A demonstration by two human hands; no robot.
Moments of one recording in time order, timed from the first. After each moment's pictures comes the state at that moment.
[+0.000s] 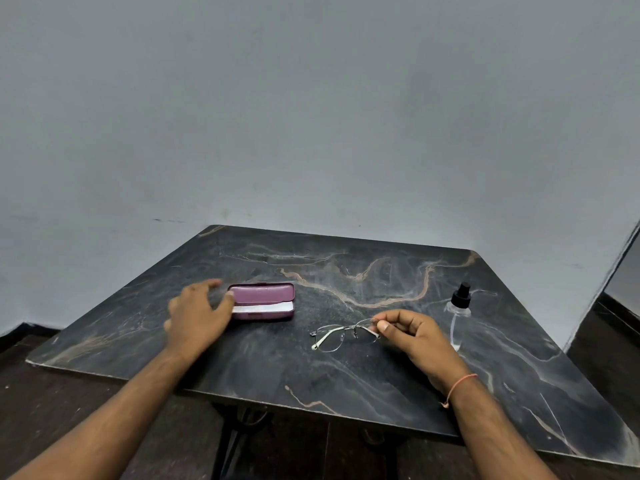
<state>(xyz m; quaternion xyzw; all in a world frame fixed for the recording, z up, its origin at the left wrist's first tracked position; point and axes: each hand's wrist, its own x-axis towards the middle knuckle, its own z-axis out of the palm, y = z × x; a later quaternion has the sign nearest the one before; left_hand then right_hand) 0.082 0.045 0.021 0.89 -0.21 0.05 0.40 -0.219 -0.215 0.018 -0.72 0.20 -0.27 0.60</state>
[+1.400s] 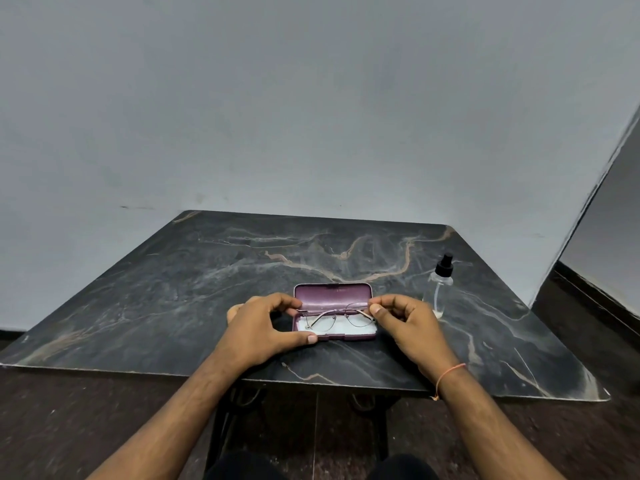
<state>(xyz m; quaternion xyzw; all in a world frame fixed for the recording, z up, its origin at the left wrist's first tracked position) -0.003 0.011 0.007 0.80 -0.47 -0.05 0.38 -0.232 -0.177 0.012 -0.73 0.27 -0.35 0.52</state>
